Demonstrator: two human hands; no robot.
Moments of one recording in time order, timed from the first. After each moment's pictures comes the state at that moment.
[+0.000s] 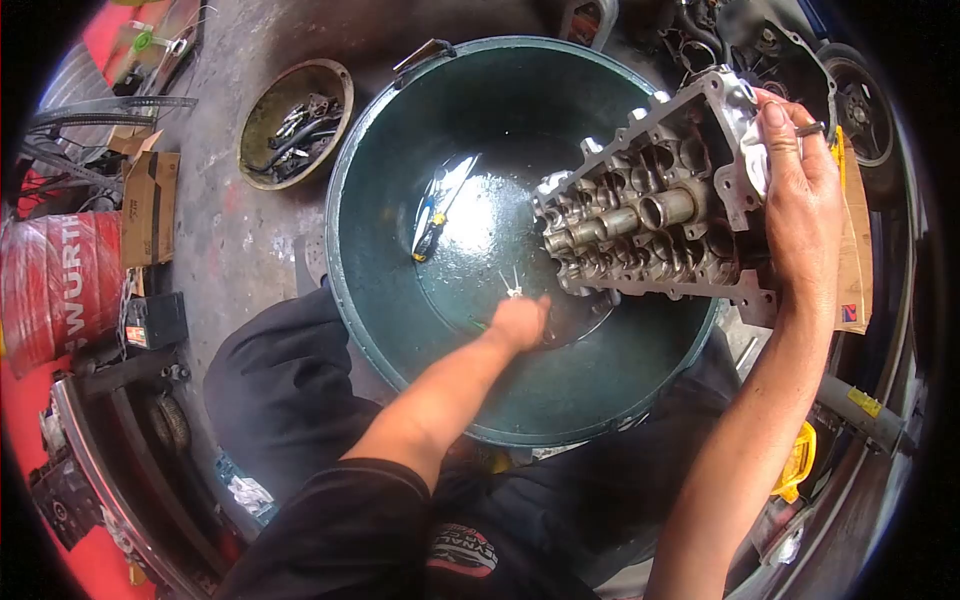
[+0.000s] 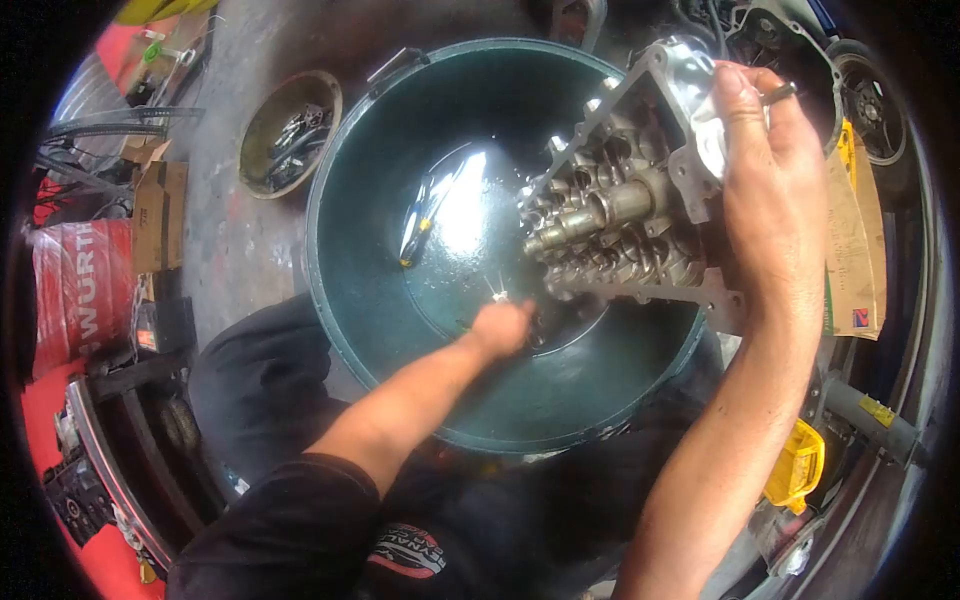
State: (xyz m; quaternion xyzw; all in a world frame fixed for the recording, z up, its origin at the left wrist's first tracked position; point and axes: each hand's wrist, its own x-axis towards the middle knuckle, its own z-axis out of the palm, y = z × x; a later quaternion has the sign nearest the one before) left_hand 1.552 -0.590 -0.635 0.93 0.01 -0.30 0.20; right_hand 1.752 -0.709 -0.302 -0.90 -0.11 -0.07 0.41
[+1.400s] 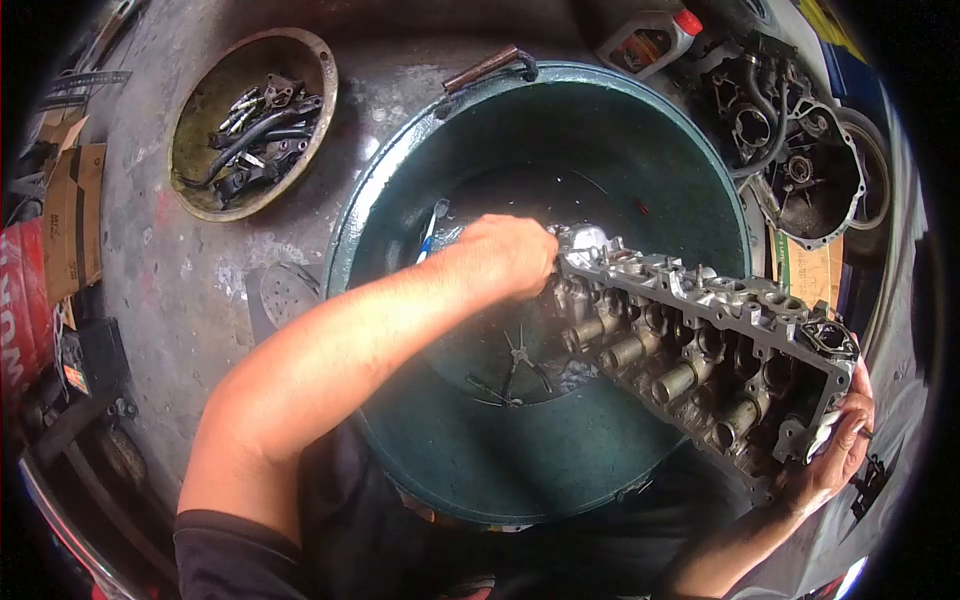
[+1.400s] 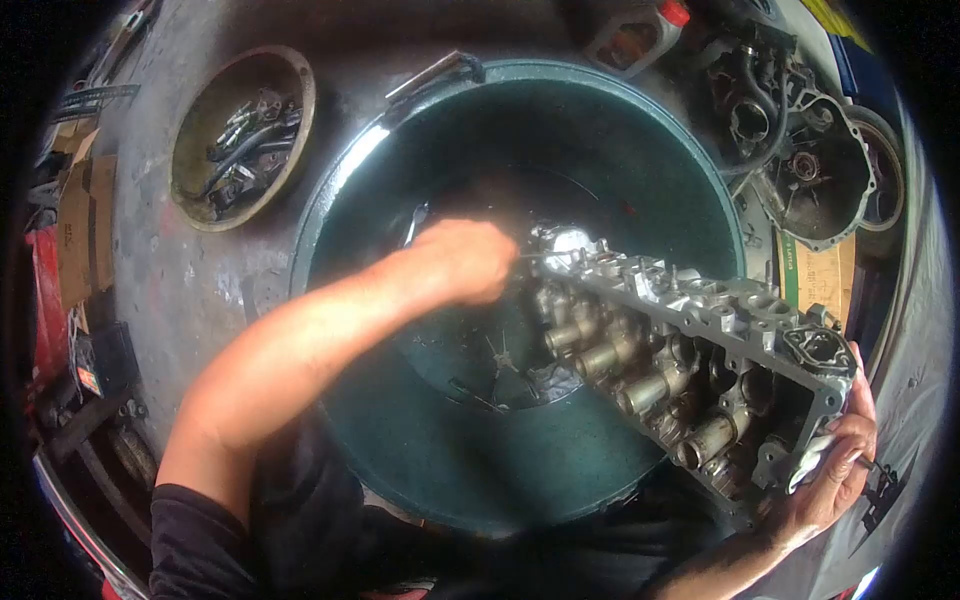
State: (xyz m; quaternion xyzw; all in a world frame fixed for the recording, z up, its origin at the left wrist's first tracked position) left_hand 1.724 -0.398 -0.512 0.88 -0.06 -0.42 0.22; right_hand 1.735 -0.732 -0.300 -0.89 -0.16 -0.06 0.43
